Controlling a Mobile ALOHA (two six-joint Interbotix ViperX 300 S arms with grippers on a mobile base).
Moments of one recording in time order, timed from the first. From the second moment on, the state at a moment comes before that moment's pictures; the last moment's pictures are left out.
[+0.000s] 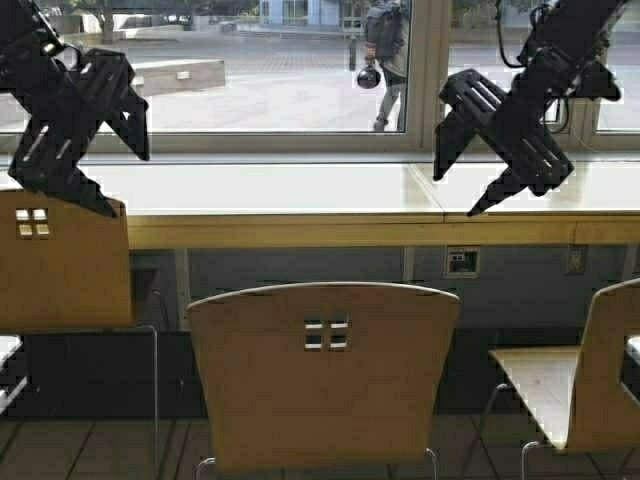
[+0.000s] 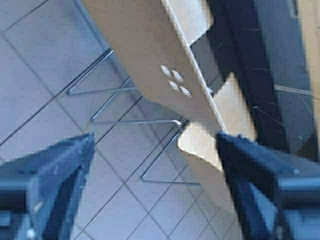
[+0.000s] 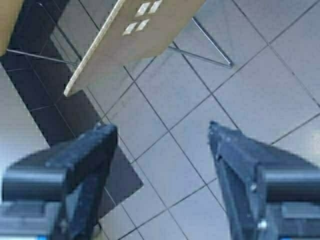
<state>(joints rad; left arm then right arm) -0.29 -0.16 1.01 -0.77 -0.05 -0.61 0.33 0.08 0.76 1.03 0.10 0.08</state>
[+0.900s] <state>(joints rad) -0.40 0.33 0.81 -0.94 0.14 -0.61 0.33 0.31 0.82 1.13 0.12 0.09</state>
